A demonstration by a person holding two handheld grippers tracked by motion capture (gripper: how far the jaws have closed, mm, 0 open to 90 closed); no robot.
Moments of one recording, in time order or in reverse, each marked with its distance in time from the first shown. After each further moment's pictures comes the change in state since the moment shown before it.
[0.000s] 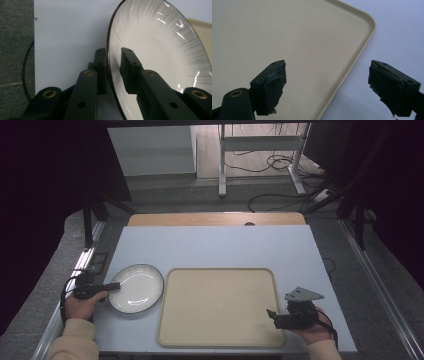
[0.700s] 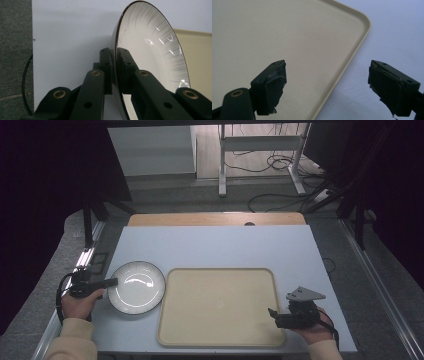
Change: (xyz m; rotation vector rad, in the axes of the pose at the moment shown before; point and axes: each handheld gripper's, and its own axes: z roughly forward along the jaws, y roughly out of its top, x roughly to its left) left arm -0.014 0.006 -0.016 -0.075 -0.009 0.053; right arm -0.002 -0.001 -0.002 -0.002 -0.020 0.012
